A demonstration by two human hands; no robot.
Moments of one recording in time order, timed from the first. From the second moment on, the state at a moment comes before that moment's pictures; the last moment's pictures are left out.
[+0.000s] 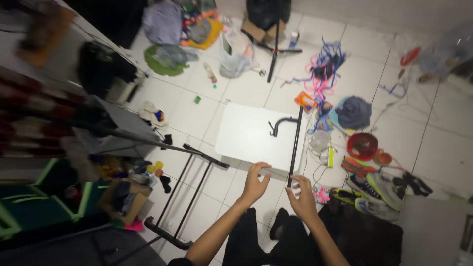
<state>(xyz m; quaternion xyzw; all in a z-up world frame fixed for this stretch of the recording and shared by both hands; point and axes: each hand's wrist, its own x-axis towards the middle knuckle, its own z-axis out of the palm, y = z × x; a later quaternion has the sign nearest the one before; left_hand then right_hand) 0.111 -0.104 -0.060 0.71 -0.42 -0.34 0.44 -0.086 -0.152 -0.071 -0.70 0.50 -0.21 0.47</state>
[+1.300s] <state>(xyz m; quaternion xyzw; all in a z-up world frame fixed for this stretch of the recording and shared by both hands) 0.273 0.089 0.110 0.70 -0.21 -0.21 0.65 0.186 -0.074 0.214 -0.81 0.14 -0.16 0.54</state>
